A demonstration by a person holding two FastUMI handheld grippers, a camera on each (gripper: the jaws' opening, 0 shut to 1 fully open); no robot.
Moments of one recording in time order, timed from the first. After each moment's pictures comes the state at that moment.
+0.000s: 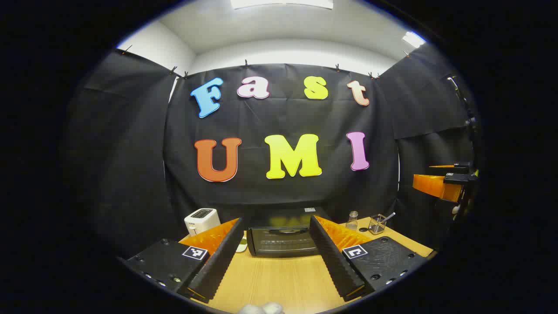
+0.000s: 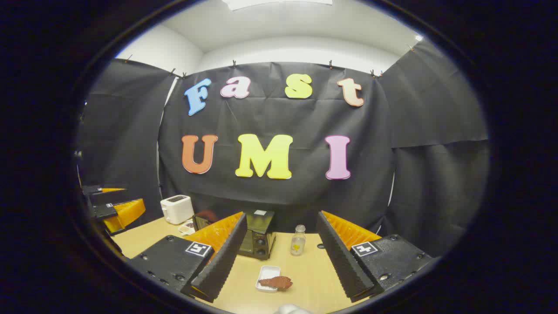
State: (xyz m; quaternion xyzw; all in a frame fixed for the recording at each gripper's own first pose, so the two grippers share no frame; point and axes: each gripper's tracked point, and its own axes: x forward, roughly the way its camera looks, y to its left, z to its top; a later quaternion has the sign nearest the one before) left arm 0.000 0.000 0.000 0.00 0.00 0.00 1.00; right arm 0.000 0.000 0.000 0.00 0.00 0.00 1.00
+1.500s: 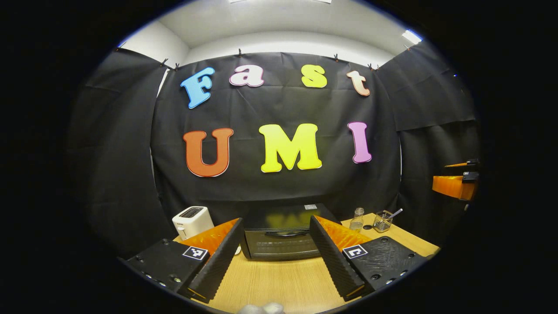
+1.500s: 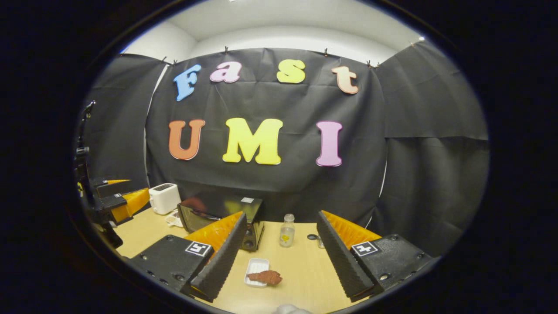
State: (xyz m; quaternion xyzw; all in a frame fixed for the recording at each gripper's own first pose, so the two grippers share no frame) left arm 0.070 -0.003 -0.026 0.00 0.02 -0.01 1.00; right arm 0.029 -0.023 -0.020 0.00 0.04 -0.03 1.00
